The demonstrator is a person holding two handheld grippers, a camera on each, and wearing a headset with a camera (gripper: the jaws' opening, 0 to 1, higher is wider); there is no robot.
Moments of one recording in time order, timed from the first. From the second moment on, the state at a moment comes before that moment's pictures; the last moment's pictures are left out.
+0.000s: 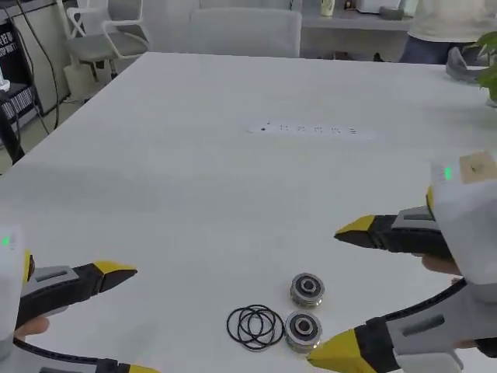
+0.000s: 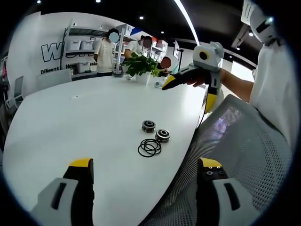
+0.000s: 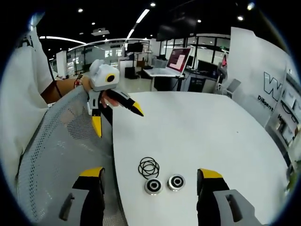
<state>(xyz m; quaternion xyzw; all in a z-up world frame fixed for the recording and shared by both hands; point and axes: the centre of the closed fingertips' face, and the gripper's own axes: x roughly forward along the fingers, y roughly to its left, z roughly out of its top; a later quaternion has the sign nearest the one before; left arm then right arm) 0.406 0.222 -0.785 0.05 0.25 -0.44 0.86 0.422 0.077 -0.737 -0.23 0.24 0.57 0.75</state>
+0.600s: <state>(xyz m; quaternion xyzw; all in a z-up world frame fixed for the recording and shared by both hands) 0.407 0.221 -0.783 0.06 0.24 -0.44 0.86 0.428 0.034 -0.732 -0.15 0.22 0.53 0.81</state>
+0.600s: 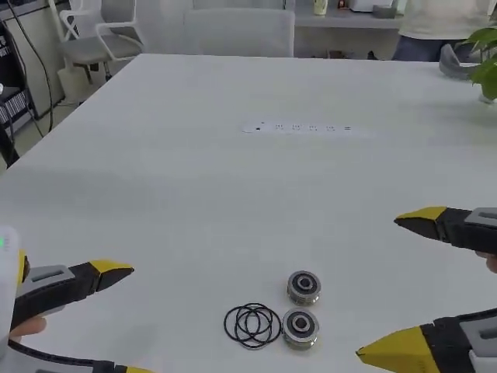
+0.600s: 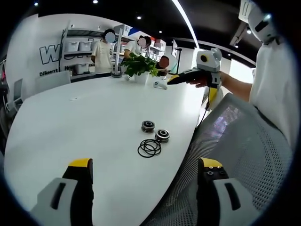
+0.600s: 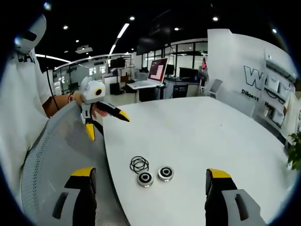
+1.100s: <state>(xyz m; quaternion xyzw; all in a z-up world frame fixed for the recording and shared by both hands) 0.411 0.230 -0.775 0.08 0.23 -0.43 0.87 0.435 0.003 -0.733 -0.07 0.19 0.49 0.85</state>
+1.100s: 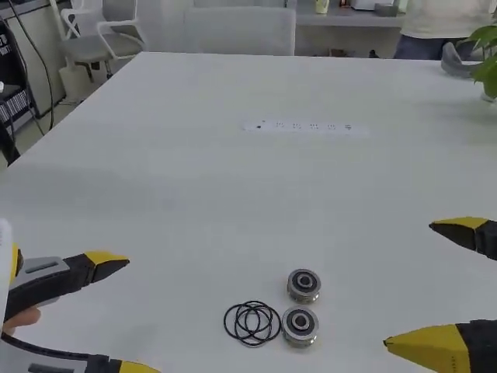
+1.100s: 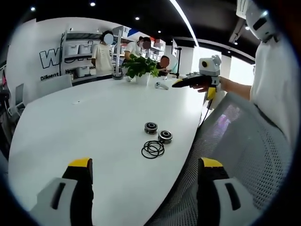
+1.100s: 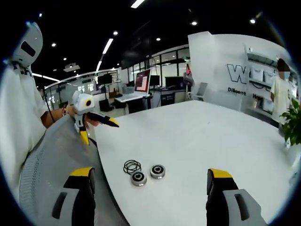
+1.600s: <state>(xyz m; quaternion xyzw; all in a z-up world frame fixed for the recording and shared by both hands) 0.411 0.254 -0.770 0.07 0.22 -0.40 0.89 0.434 -0.013 -0.758 -0.04 0.21 0.46 0.86</state>
